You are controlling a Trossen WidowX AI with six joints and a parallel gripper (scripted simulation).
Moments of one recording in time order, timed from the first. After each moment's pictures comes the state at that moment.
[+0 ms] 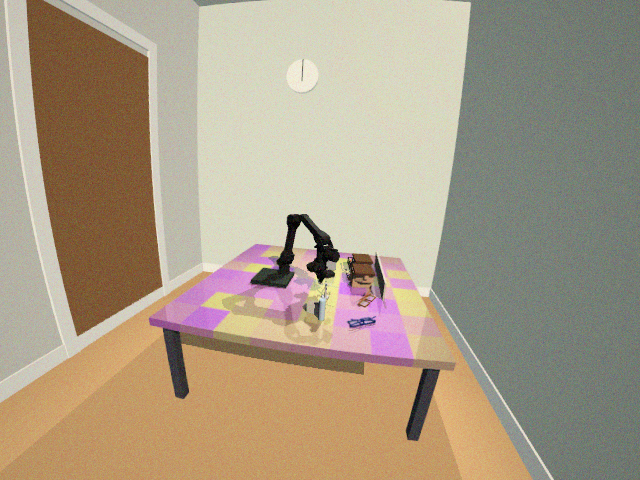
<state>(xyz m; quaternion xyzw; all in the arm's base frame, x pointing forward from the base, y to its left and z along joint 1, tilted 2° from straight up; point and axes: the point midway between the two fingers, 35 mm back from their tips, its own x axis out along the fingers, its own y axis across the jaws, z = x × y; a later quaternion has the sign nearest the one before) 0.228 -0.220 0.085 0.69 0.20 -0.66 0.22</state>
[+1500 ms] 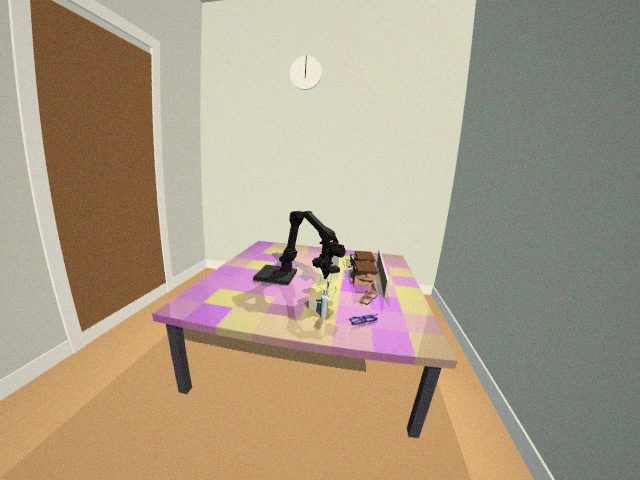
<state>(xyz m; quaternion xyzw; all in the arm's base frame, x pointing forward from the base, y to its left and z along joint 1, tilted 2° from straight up) 0.245 -0.192 0.086 0.69 0.20 -0.66 0.22</state>
